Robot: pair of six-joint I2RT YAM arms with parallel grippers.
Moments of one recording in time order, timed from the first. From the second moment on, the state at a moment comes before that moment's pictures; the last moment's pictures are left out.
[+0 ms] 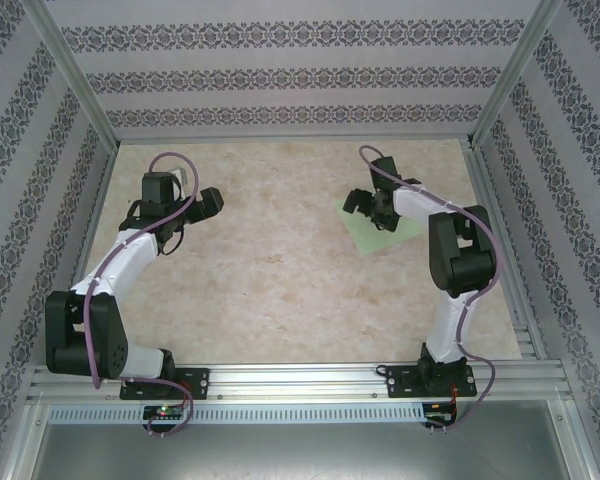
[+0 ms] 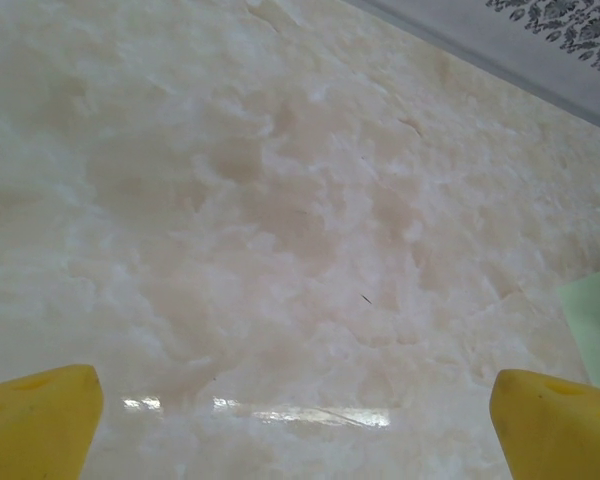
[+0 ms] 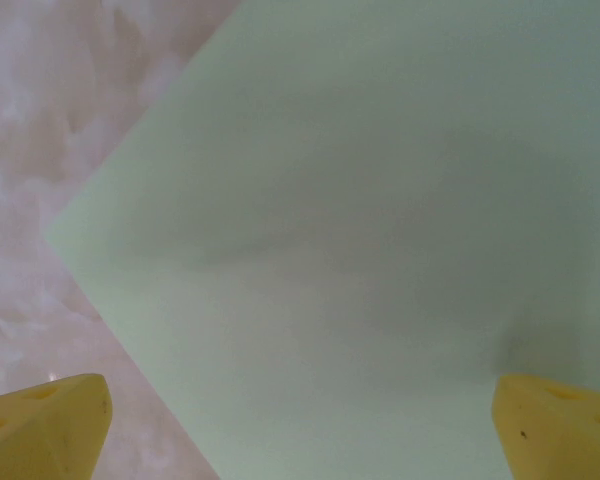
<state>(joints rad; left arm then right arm) -0.06 1.40 0.93 -0.24 0.23 -0.45 0.23 1.97 1.32 -0.50 -0.07 0.58</state>
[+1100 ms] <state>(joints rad) -0.08 1.41 0.78 -0.18 0.34 -0.53 0.71 1.74 1.24 -0.84 0.07 0.58</state>
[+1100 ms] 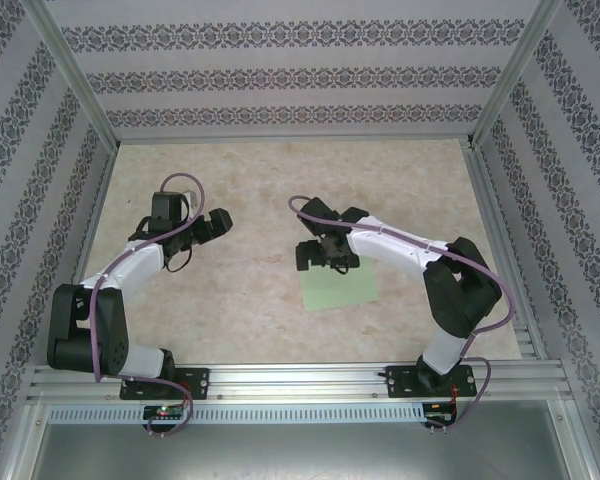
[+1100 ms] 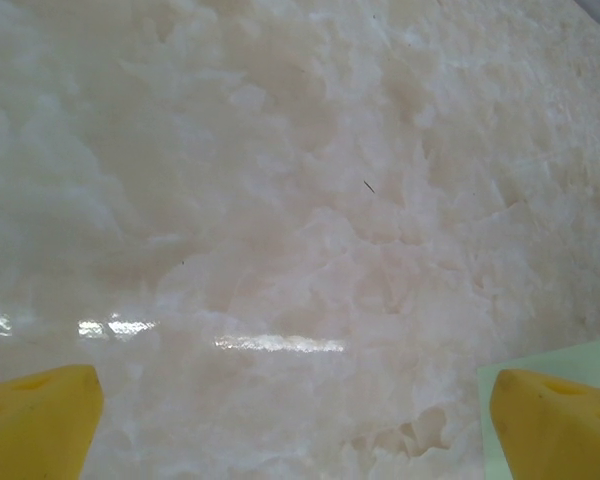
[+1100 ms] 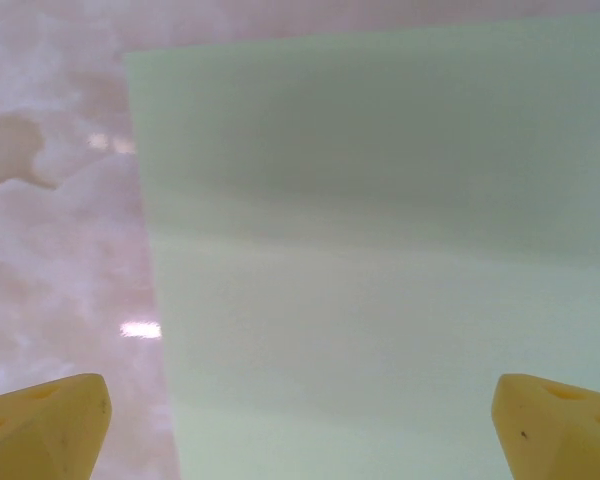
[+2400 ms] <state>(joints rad) -0.11 1.51 0.77 -0.15 0.38 -0.58 0.63 1.96 1.31 -0.91 0.01 0.45</state>
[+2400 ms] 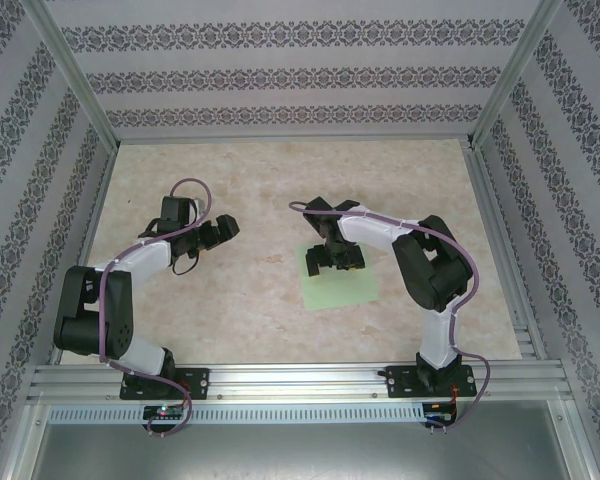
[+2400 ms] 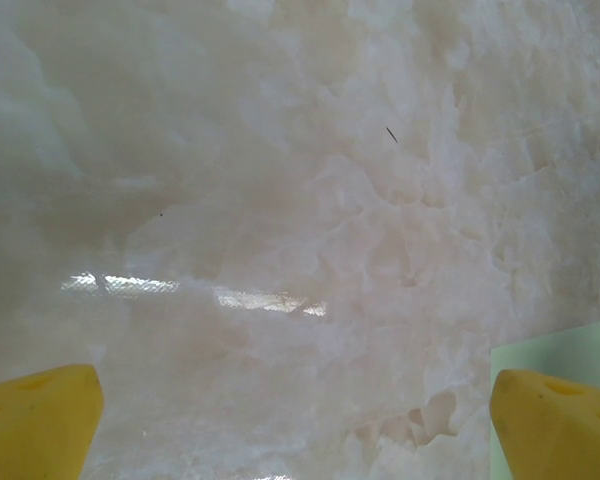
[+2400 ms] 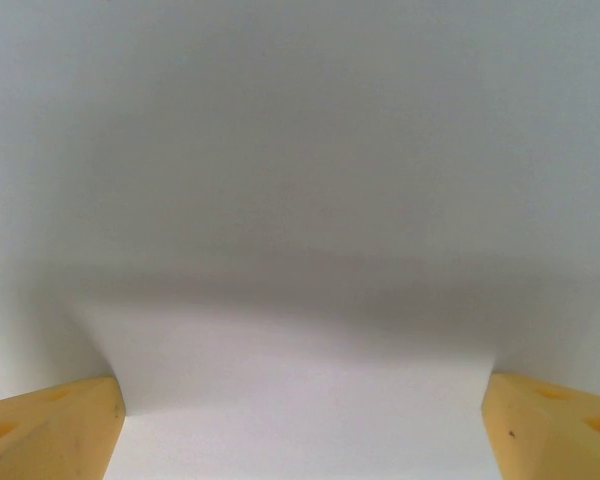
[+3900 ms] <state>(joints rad) -0.26 1.61 0.77 -0.03 0.44 -0.68 0.60 1.91 1.19 -0.36 -0.41 0.61</state>
